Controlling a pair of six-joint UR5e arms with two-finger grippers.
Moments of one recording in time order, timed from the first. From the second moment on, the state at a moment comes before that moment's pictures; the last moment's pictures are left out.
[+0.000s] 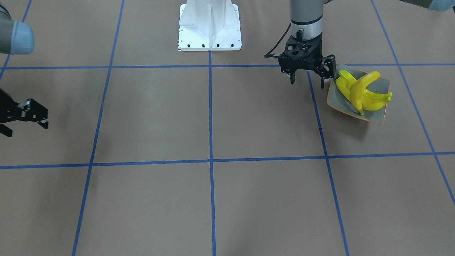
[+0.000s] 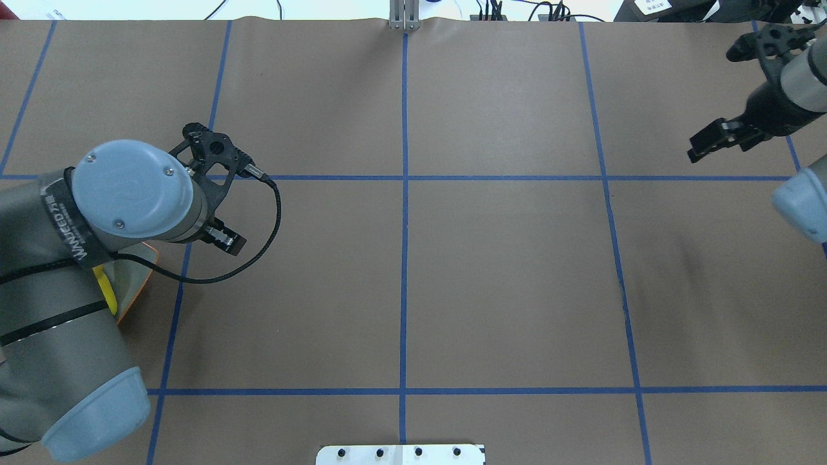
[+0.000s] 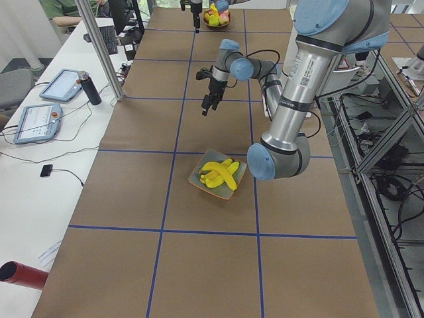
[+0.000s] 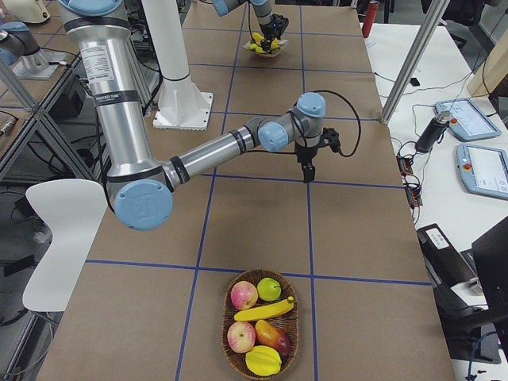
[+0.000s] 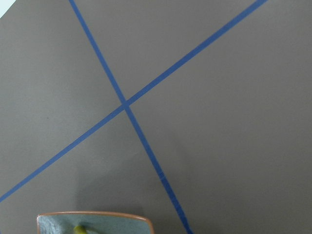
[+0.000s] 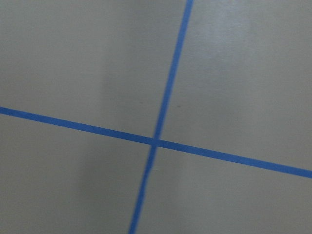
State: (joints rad) left arm -0.57 -2.02 -2.12 -1.14 -1.58 -0.61; right arm 1.17 -1.40 1.78 -1.51 2.23 0.33
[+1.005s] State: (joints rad) left arm -0.58 -2.14 -1.99 -1.15 -1.64 -0.66; right arm 1.48 -1.42 1.38 -1.48 2.16 -0.19
